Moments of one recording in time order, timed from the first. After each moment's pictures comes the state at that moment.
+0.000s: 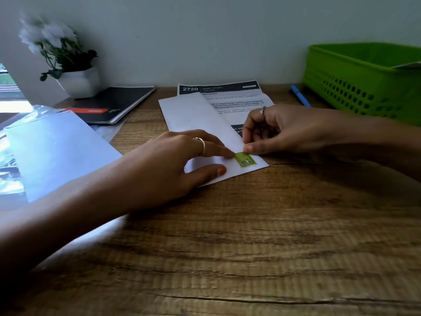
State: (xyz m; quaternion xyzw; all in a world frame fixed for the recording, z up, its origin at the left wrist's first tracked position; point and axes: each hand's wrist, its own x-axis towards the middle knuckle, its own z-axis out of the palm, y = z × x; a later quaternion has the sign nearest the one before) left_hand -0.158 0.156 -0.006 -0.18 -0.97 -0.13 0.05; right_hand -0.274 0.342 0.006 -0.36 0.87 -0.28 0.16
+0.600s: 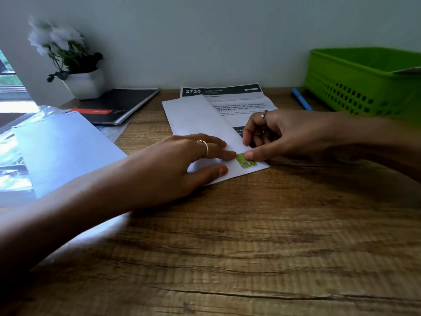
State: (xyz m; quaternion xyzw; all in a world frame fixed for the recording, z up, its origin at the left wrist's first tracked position) left_hand -0.160 0.157 -0.008 -0.18 -0.97 -0.13 0.03; right_hand -0.273 0.345 0.008 -0.39 0.87 -0.25 0.17
